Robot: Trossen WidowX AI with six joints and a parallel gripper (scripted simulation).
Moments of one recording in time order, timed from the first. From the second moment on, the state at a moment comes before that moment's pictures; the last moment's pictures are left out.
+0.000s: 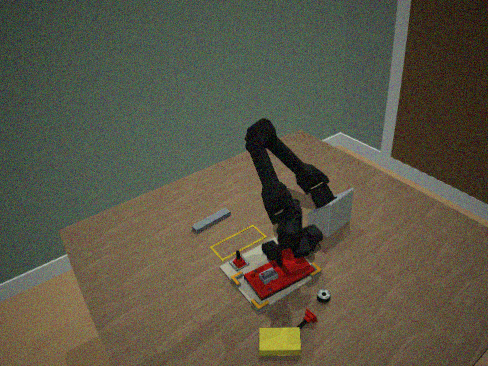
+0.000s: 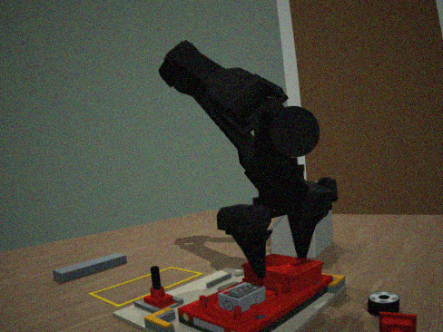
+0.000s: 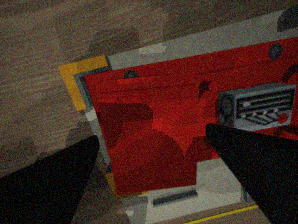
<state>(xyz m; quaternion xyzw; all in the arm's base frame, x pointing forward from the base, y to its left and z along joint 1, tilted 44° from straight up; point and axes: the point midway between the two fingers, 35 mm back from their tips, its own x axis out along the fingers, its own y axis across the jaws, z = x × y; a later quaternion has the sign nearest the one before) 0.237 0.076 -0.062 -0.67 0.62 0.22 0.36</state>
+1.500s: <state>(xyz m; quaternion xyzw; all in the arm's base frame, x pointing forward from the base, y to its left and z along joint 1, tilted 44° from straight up) 0.232 0.081 -0.053 -0.67 0.62 0.22 0.35</state>
